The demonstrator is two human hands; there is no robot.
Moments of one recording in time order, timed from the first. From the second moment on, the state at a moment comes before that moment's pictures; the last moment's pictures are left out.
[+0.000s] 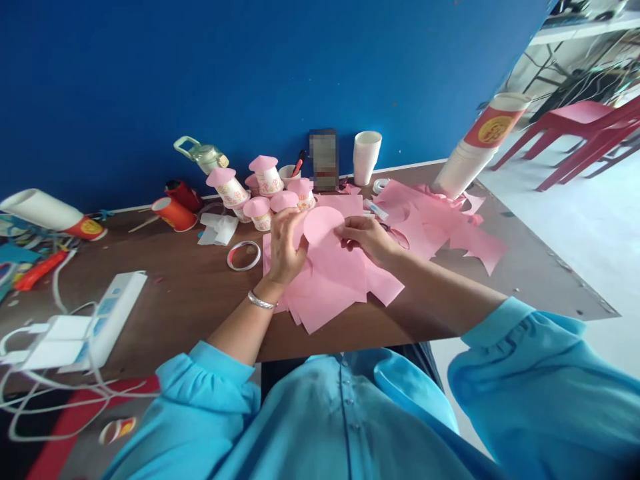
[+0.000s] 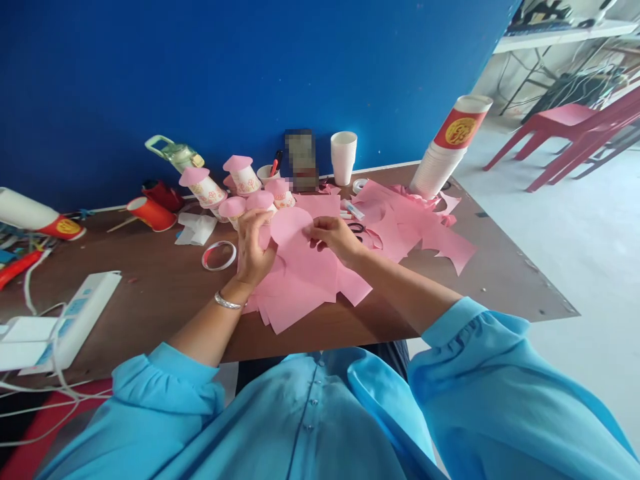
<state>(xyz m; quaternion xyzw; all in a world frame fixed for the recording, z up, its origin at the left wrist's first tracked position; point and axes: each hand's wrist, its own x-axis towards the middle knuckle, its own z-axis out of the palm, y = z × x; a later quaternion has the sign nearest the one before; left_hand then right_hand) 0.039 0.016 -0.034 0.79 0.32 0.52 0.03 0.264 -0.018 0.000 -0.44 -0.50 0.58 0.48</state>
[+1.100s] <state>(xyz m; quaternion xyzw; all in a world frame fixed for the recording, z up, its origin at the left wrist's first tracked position) 0.052 0.006 -0.026 0.70 0.47 0.32 0.43 0.338 -0.018 -0.008 -0.64 -0.76 0.00 0.04</state>
